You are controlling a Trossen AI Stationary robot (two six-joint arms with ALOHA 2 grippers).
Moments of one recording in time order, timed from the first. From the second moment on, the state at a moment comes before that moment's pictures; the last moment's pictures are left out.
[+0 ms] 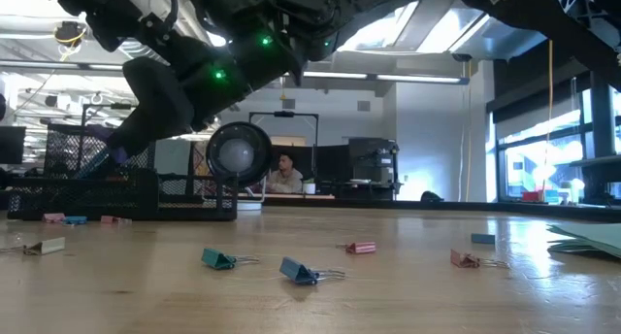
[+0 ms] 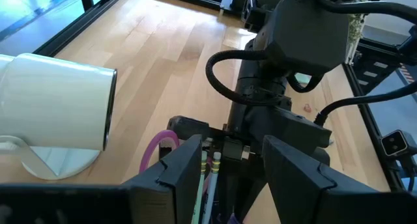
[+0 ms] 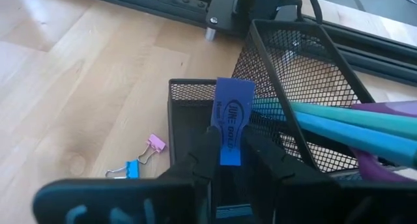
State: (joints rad) left arm 0.15 0.46 0.69 -0.72 0.07 -0.21; right arm 0.06 2.46 1.97 -0.03 0.02 -0.22
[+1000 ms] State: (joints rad) left arm 0.15 0.46 0.69 -0.72 0.07 -0.23; right arm 0.05 2.52 1.97 0.04 0.02 -0.24
